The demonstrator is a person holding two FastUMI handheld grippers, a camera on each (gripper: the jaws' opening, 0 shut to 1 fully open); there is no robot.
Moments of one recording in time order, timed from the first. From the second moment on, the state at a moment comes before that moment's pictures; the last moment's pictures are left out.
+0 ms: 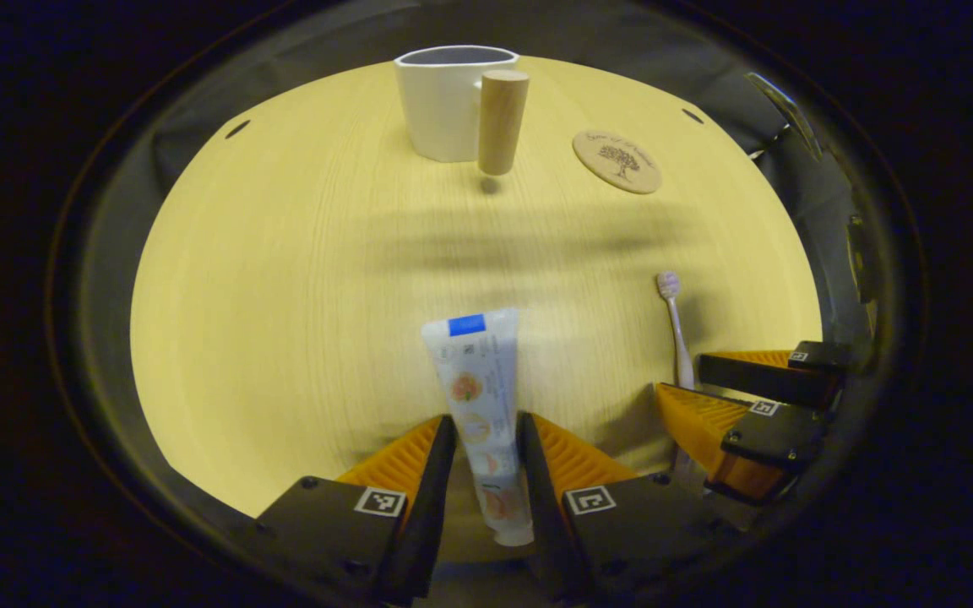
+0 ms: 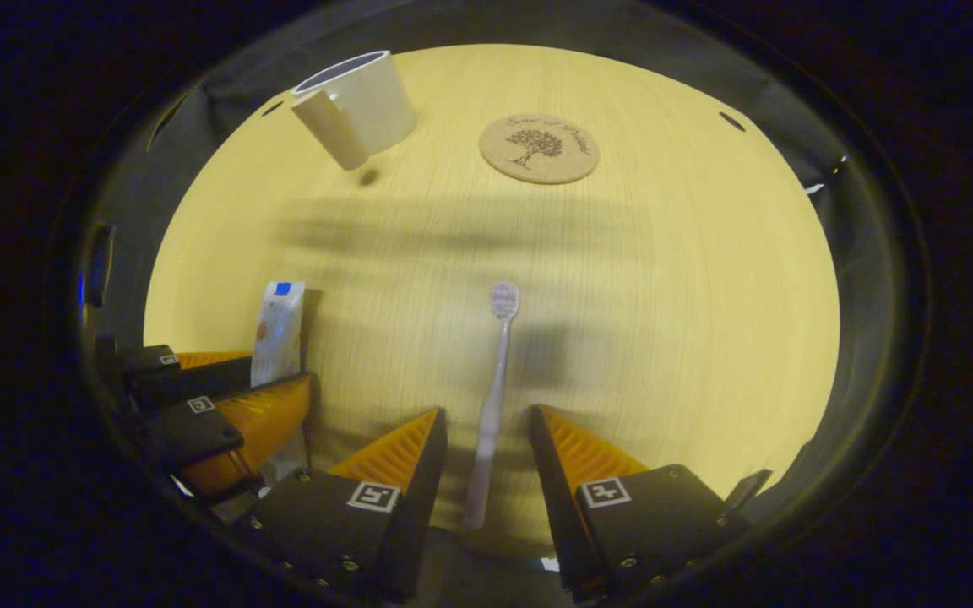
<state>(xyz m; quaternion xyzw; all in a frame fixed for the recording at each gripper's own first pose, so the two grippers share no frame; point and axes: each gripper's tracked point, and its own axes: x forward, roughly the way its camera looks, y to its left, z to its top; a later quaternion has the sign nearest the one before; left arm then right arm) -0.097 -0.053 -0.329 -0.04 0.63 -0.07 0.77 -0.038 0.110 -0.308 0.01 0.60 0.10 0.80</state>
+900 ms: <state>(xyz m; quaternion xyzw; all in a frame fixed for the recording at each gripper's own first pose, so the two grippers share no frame) -0.095 -0.047 -0.316 -0.11 0.58 -0.08 0.81 -0.028 0.109 -0.287 0.11 0.54 0.13 0.83</state>
